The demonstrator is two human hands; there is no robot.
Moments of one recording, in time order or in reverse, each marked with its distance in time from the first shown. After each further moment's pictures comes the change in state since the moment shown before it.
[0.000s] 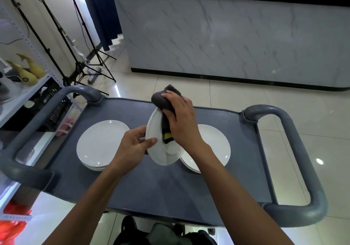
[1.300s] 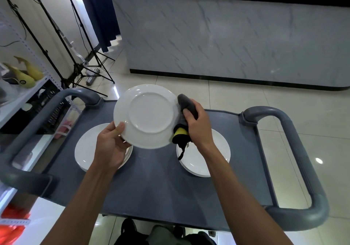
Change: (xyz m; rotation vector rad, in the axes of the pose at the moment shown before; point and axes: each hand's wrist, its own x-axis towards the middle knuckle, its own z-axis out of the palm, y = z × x) left_hand 0.021 0.001 -0.039 -0.588 0.314 -0.119; right_hand -0.001 0.044 -0.012 0.494 0.105 0.444
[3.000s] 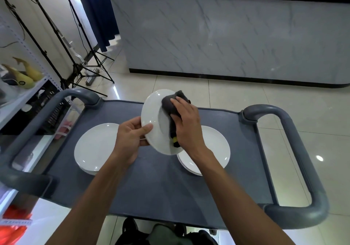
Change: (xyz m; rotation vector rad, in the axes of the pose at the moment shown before) left_hand -0.004 -0.014 0.046 0.364 -0.131 0.048; right_hand -0.013 -0.009 0.019 -0.563 -0.052 -0.352
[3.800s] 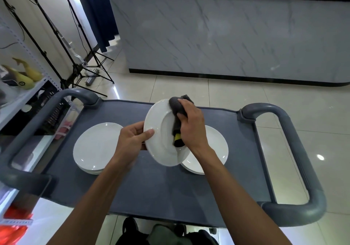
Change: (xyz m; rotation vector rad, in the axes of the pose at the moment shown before) left_hand -0.014 -0.011 0.003 0.101 -0.056 0.034; right_hand 0.000 0.020 -0.006 0.108 0.043 0.123
